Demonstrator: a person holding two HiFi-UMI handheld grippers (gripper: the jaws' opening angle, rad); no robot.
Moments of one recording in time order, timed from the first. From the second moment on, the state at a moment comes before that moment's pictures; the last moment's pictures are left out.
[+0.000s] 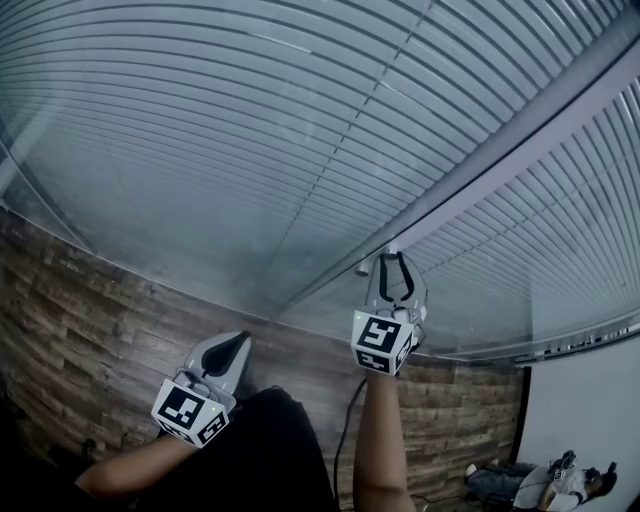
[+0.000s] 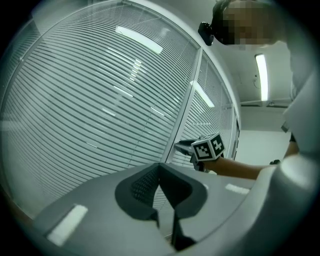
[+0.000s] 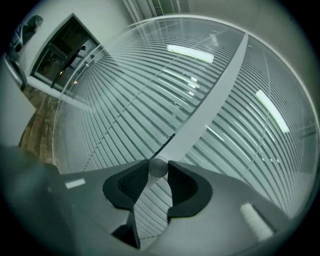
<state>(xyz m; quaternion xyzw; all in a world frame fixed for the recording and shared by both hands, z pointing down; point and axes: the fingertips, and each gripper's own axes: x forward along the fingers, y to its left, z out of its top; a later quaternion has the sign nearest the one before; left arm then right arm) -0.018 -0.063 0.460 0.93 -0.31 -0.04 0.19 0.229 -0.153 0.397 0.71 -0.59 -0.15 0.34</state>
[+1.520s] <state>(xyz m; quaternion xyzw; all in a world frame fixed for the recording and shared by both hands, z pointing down) -0.012 -0.064 0.460 0.93 -0.31 -0.04 0.20 0.247 -0.147 0.394 0.75 -0.65 0.10 -0.04</state>
